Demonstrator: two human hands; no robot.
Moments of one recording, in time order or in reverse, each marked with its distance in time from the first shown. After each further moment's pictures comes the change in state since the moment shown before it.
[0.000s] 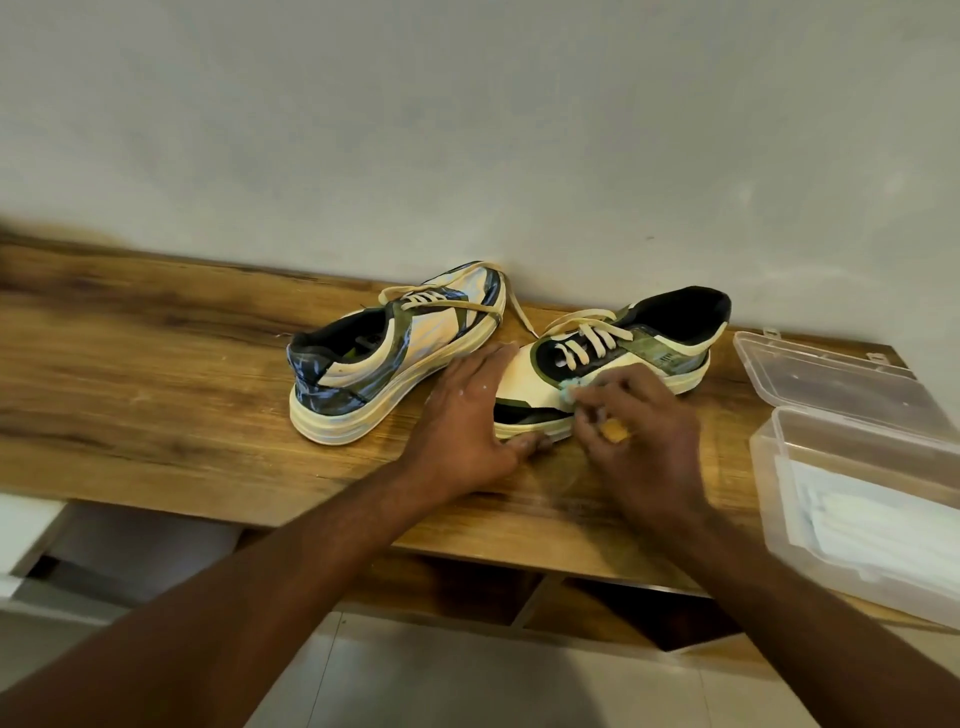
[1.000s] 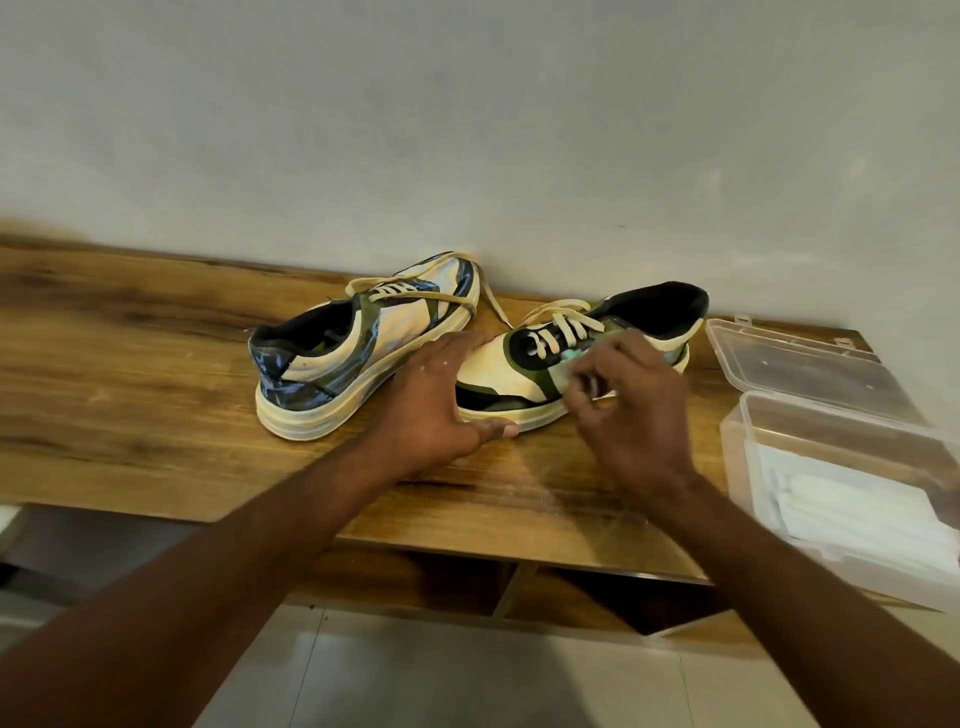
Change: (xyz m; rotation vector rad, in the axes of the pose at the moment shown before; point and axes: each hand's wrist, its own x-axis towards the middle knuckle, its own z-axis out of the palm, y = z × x) left_hand 0.014 -0.008 -0.008 -0.079 -0.056 -0.002; right_hand 0.015 0.012 -0.013 -0.016 -0.021 0.093
